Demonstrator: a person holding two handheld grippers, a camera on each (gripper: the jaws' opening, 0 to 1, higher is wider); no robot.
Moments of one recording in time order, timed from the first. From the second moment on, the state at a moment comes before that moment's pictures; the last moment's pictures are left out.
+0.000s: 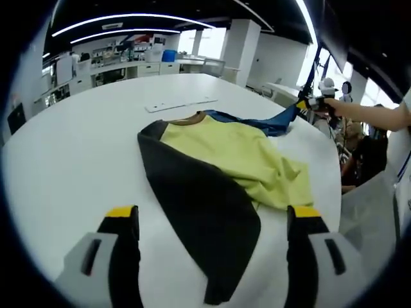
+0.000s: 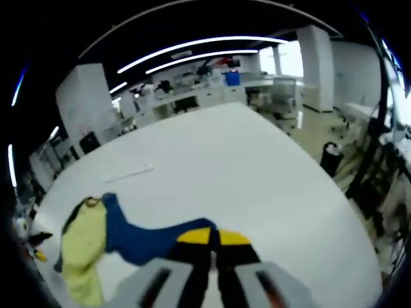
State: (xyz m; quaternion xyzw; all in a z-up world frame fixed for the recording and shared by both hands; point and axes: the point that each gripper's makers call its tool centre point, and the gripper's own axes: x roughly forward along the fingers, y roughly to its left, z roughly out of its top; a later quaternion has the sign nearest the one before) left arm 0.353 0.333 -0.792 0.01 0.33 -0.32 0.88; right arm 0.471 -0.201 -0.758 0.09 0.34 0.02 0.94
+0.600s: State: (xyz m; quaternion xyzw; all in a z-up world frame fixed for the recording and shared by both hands) left arm 0.353 0.338 -0.801 0.01 0.35 -0.32 0.88; right arm 0.481 -0.228 -0.797 0.05 0.39 -0.01 0.92
